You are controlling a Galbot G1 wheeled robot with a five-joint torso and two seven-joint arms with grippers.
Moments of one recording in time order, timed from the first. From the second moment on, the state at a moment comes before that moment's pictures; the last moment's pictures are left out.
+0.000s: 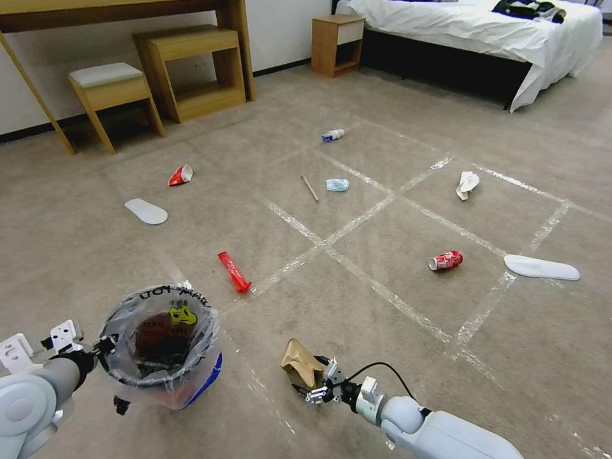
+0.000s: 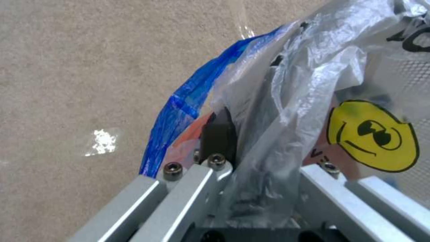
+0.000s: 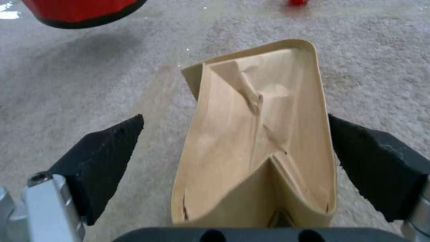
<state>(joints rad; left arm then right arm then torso) 1.56 -1.04 -0.96 -2.11 -1.31 0.74 -0.61 -0.78 1.05 -0.65 1.12 0.60 0.40 -0.23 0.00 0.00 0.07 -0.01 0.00</state>
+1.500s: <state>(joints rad) 1.57 -1.06 -0.96 -2.14 -1.28 0.73 -0.59 -0.79 1.11 -0.63 1.02 0.59 0.41 -0.23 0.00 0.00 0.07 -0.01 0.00</state>
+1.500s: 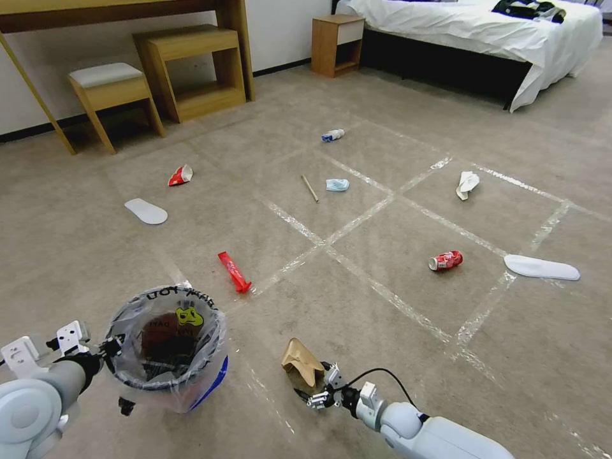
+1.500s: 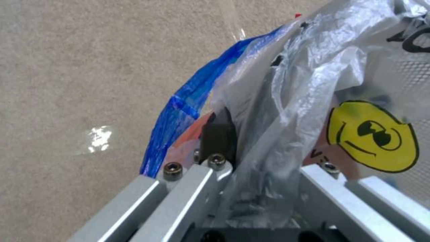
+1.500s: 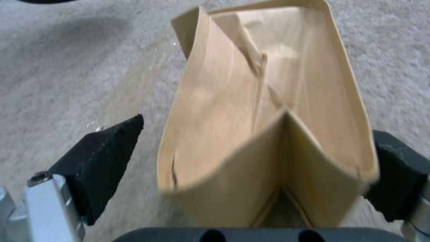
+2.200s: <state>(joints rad) 1.56 -1.06 -0.94 -2.12 -1.27 0.72 -0.57 -0.75 1.20 -0.66 0.96 0.60 0.41 -0.24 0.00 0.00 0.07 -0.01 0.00</state>
